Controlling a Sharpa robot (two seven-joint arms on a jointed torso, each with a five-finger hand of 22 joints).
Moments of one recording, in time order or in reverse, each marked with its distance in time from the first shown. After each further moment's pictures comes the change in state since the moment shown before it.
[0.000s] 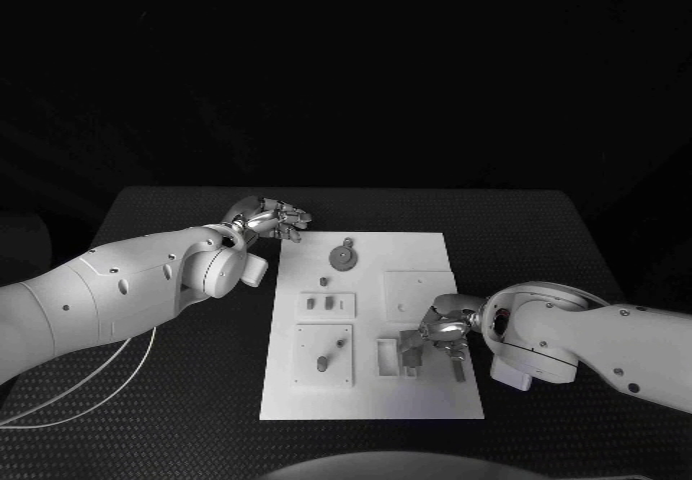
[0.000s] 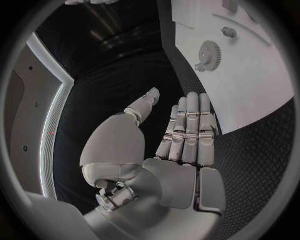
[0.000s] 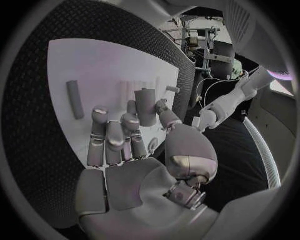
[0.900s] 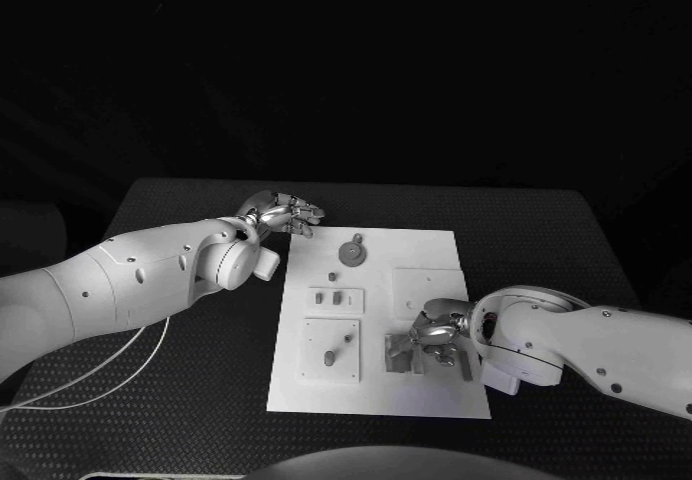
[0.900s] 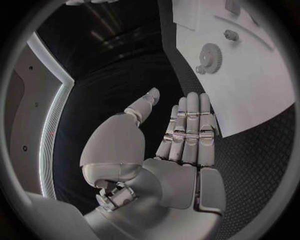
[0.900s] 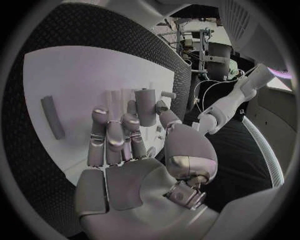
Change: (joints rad) left arm 0.000 0.006 0.000 0.003 0.000 0.000 -0.006; left_hand 0.000 0.000 0.000 0.000 0.000 0.000 0.000 0.000 0.000 0.000 0.000 0.000 0.002 0.000 0.000 -0.004 0.002 0.000 0.000 0.000 0.000 0.000; right arm 0.000 0.074 -0.025 -0.038 0.042 0.003 -0.006; right_hand 0.004 0.004 -0.012 -0.001 -0.001 0.004 0.003 -0.006 0.002 0.000 0.000 0.000 0.002 0.002 -0.002 0.000 -0.001 0.000 0.002 0.002 0.000 0.000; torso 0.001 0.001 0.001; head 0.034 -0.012
